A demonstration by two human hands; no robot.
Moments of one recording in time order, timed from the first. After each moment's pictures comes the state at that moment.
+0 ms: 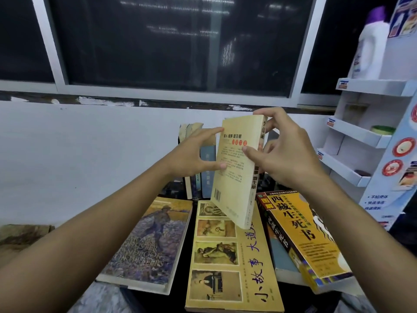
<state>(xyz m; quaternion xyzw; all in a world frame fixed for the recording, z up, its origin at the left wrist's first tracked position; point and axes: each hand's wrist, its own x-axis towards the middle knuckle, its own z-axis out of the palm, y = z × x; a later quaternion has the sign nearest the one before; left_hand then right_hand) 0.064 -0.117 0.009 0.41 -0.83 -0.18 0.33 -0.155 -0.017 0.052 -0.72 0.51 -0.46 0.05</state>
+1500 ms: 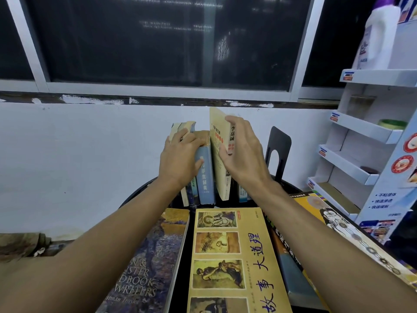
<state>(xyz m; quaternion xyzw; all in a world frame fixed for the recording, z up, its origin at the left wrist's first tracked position) 0.057 -0.168 -0.026 0.55 -0.76 0.14 0.31 -0.113 -0.134 -0.011 -0.74 0.46 -0.49 -0.10</state>
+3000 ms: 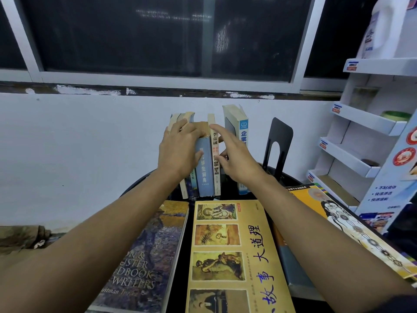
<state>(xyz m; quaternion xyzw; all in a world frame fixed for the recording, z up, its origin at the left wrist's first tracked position) 0.055 -0.169 -0.027 0.55 -0.76 0.14 0.31 -0.126 -0.182 -0.052 -0.80 0.46 -0.37 0.06</state>
